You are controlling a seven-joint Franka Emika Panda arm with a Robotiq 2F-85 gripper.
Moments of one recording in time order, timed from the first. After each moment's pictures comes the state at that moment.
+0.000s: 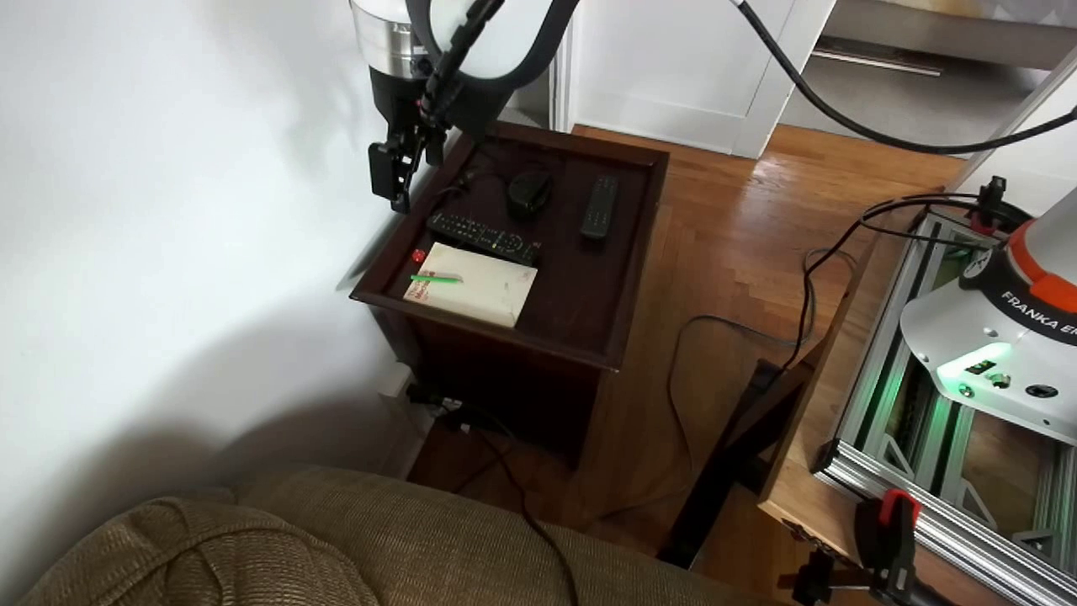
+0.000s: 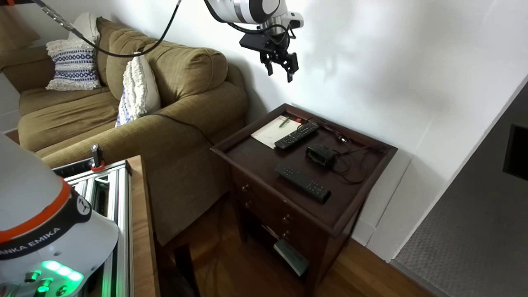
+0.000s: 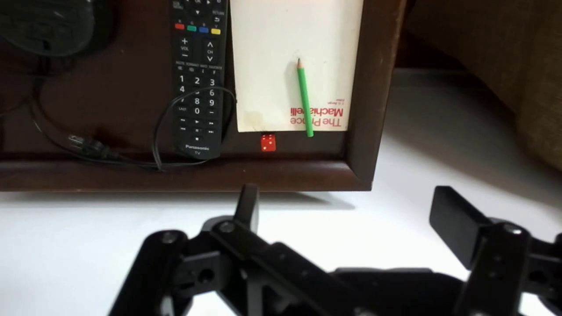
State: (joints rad) arm 0.29 0.51 0.15 -1.81 -0.14 2.52 0.15
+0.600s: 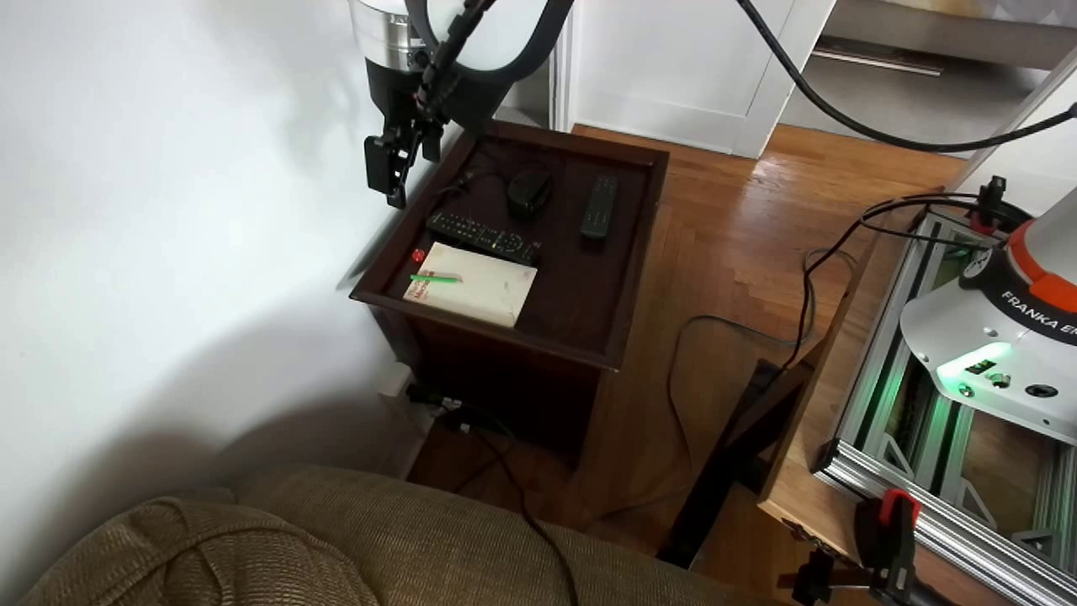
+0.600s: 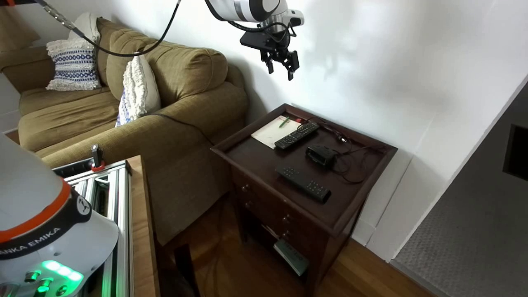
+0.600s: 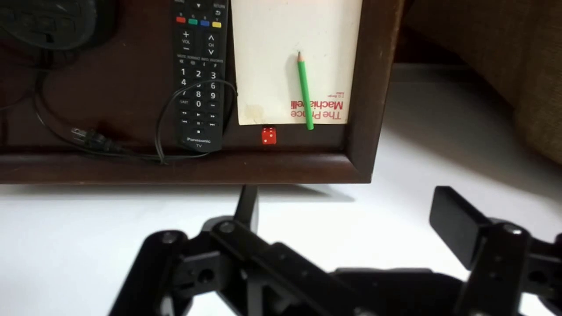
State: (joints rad) arm 0.29 0.50 0.15 -1.81 -0.14 2.52 0.15
